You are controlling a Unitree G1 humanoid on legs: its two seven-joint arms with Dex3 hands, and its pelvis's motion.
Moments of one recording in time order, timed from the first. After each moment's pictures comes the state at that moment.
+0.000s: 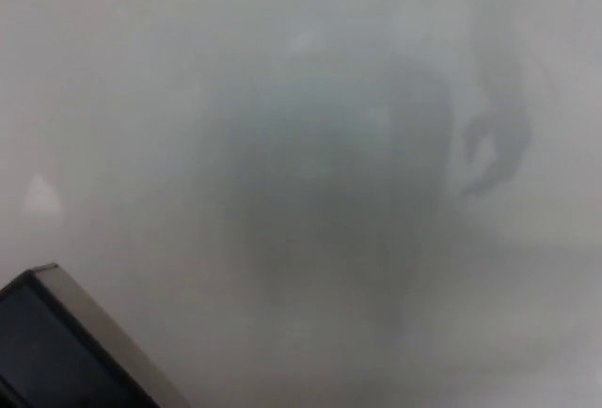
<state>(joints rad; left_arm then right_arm) 0.36 0.12 0.49 -0.30 -1.26 0.81 -0.91 0.22 -0.10 -0.23 1.09 -0.01 -0.82 0.06</state>
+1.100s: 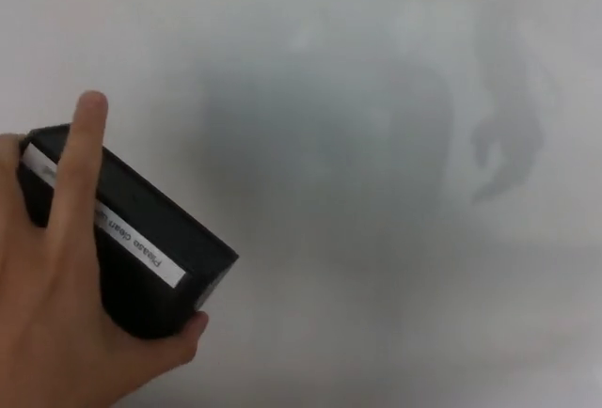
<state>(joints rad) 0.26 0.19 0.50 -0.24 -1.44 0.81 -0.85 0.18 -0.11 -0.25 1.10 0.04 -0.82 0.06</state>
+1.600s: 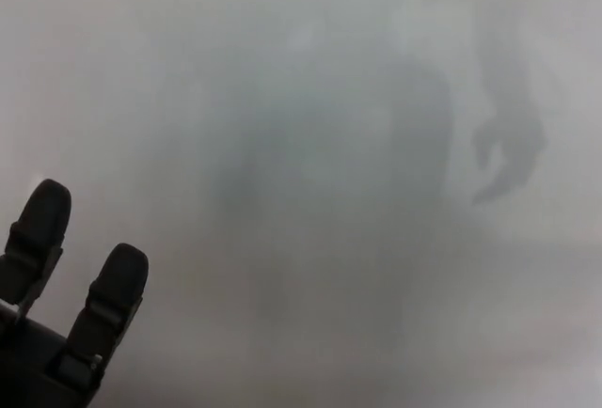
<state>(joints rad) 0.26 0.20 0.48 -0.24 -1.44 0.81 -0.85 0.18 -0.11 -0.24 1.08 0.04 -0.81 0.04</state>
